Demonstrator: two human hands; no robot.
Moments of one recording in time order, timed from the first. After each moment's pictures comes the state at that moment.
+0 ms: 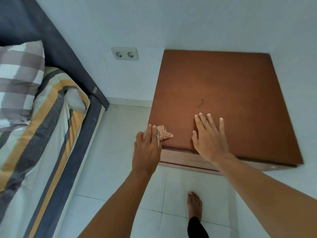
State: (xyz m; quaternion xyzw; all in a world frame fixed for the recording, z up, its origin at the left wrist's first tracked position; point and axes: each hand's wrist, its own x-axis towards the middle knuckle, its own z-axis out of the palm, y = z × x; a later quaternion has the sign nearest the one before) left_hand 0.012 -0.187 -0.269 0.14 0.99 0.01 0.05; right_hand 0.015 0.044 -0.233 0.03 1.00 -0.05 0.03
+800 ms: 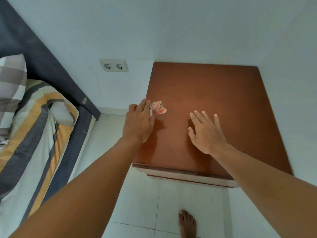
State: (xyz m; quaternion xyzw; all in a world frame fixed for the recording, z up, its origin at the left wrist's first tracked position) left_hand -0.142 -0.147 -0.205 0.16 0.99 0.06 0.01; right_hand -0.063 0.090 -0.212 0.01 0.99 -0.07 0.08
